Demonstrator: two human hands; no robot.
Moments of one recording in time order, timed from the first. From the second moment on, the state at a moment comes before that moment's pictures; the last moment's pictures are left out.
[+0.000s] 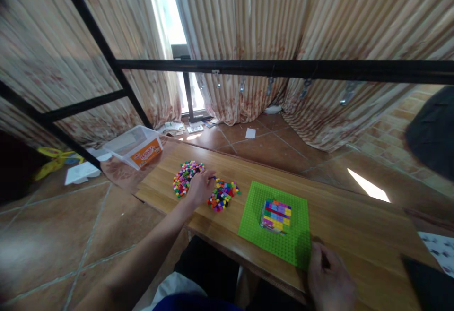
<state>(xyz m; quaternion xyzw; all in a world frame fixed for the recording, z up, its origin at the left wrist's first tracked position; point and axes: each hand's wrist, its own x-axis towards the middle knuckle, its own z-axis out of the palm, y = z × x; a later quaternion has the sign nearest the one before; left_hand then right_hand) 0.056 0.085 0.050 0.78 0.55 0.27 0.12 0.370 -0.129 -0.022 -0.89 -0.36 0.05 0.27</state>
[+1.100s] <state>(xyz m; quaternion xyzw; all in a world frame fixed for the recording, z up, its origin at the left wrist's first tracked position) 0.156 0.022 0.055 0.76 0.40 0.35 0.38 0.358 -0.124 -0.019 -0.85 -0.39 0.02 0.36</state>
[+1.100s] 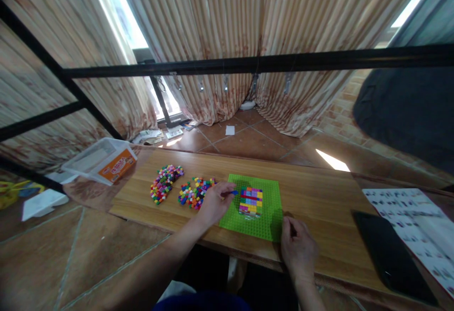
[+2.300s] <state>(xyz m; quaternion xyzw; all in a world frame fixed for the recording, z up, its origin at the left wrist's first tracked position) 0.013 -0.012 0.025 0.77 0.57 0.20 0.21 0.290 -0.126 0.029 -0.76 -0.48 -0.03 0.44</state>
